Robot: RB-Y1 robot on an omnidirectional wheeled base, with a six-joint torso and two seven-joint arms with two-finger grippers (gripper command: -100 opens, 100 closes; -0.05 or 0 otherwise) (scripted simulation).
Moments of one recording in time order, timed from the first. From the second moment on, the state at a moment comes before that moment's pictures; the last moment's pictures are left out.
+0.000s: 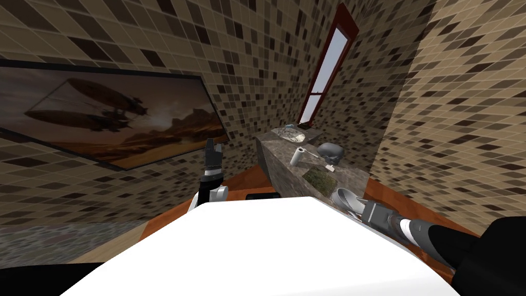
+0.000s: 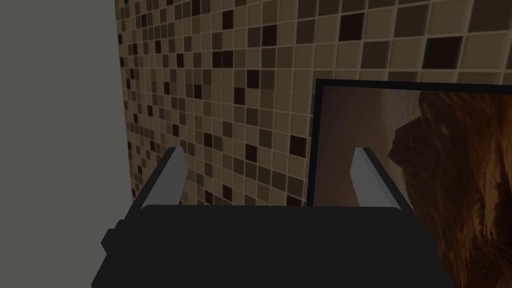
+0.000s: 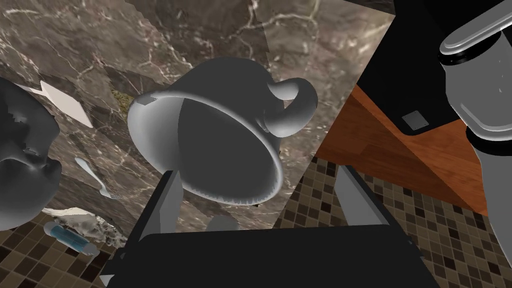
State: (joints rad) left arm 0.48 0.02 -0.06 -2.21 -0.10 -0.50 -0.13; right arm 2.12 -1.34 -0.81 -2.32 0.09 0.06 0.88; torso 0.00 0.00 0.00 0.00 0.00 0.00
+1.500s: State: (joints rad) left arm 0.48 0.02 -0.06 -2.21 -0.10 -0.50 -0.13; right arm 2.02 -1.45 -0.72 -2.20 0.06 0.07 0.83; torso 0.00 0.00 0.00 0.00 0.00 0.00
